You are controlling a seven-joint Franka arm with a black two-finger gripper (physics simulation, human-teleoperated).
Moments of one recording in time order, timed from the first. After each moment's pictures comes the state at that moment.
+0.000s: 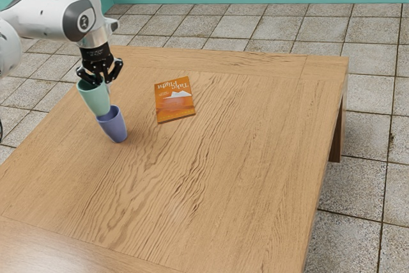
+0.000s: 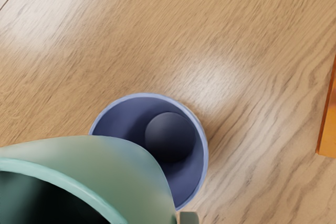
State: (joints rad) arm -0.02 0.23 0.17 -1.66 0.10 1.82 -0.61
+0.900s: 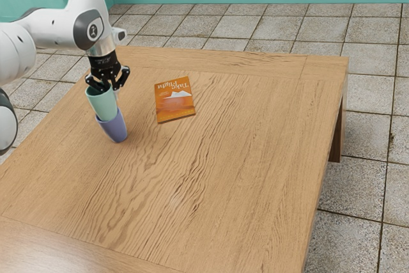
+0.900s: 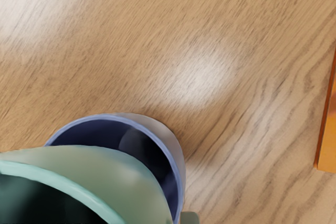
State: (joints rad) arm -0.01 0.32 0.18 -1.64 0.05 1.86 -0.56
